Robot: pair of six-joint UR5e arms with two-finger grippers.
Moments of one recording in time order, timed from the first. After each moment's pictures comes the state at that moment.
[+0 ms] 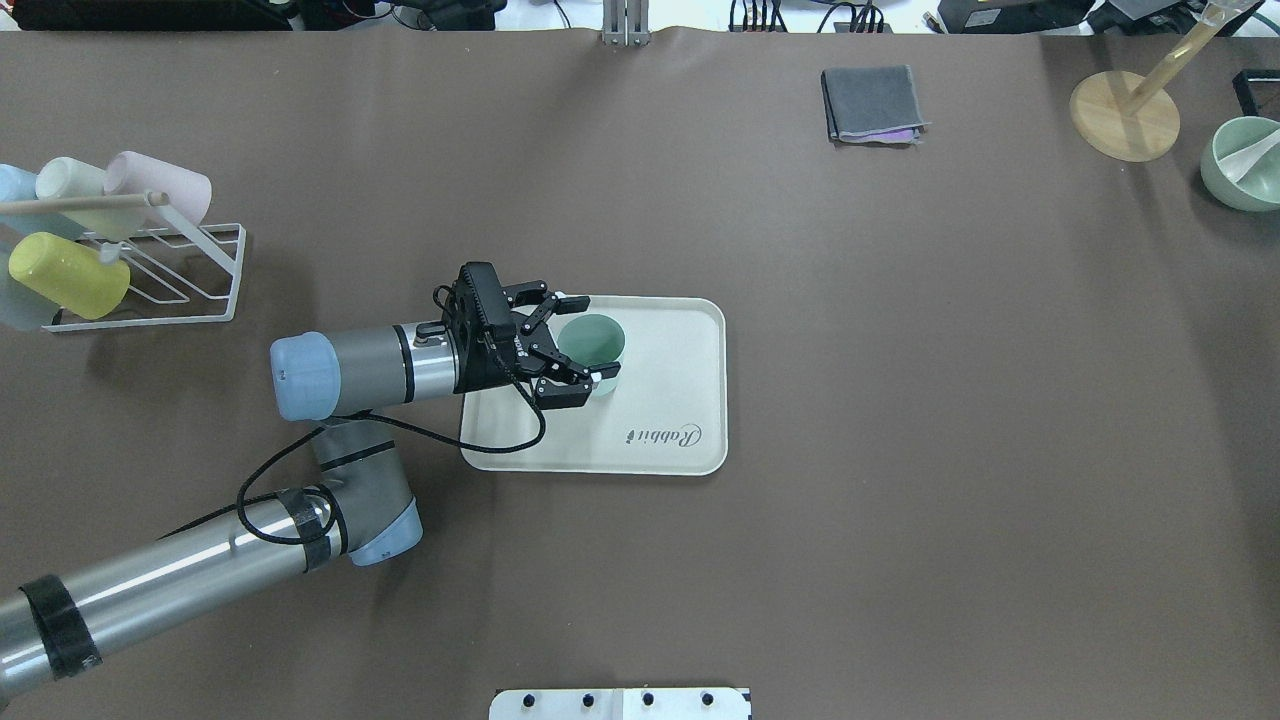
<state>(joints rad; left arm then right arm) -0.50 -2.24 -1.02 -3.38 -1.71 -0.44 1.57 -1.63 1.48 -1.40 2.33 0.08</state>
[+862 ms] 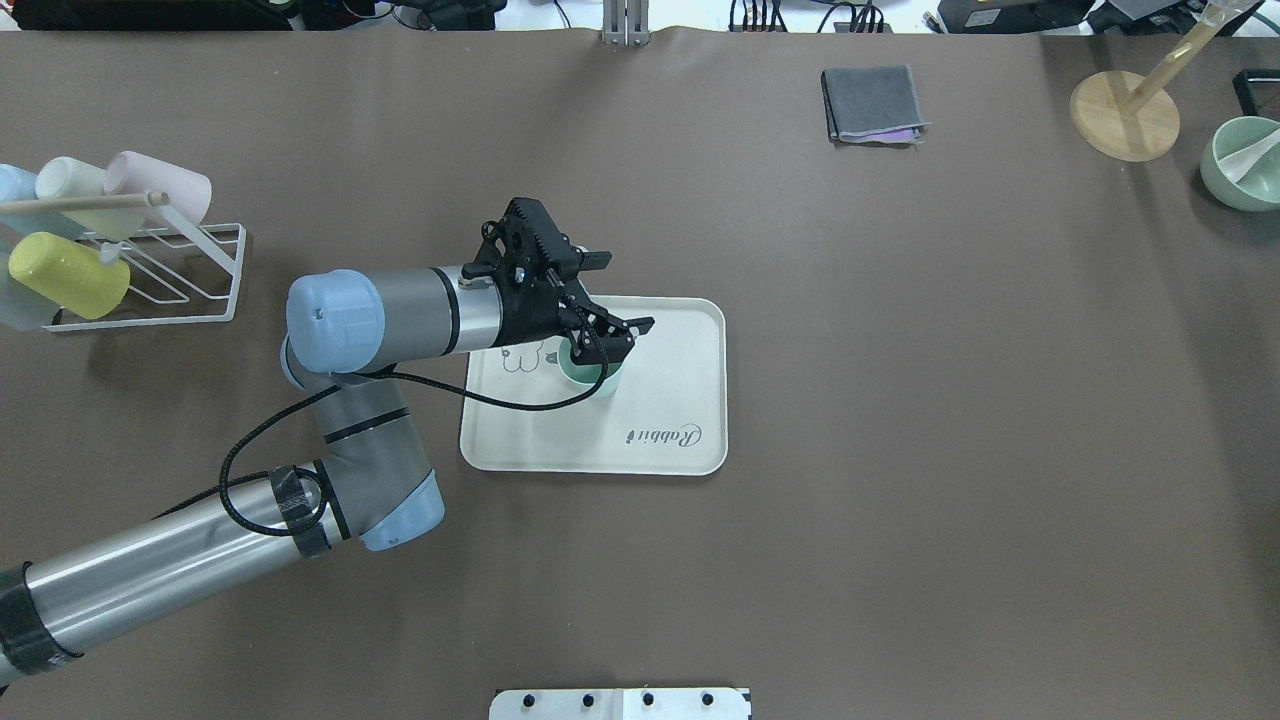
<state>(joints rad) -0.55 -2.23 -1.35 -2.79 -1.71 -0.43 1.57 -1.63 1.51 -1.41 2.35 0.07</state>
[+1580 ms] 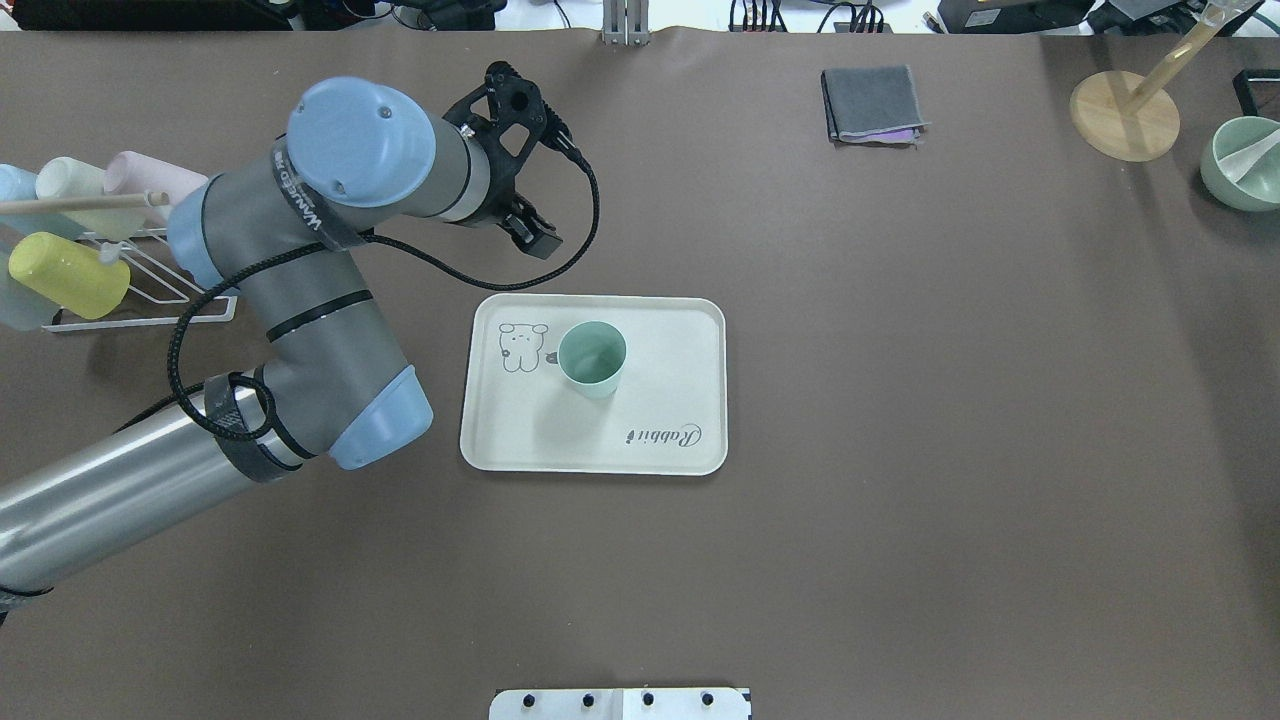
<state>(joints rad) -0.70 -2.28 -1.62 -1.82 -1.67 -0.29 1.57 -1.64 1.52 -1.40 2.33 0.02</state>
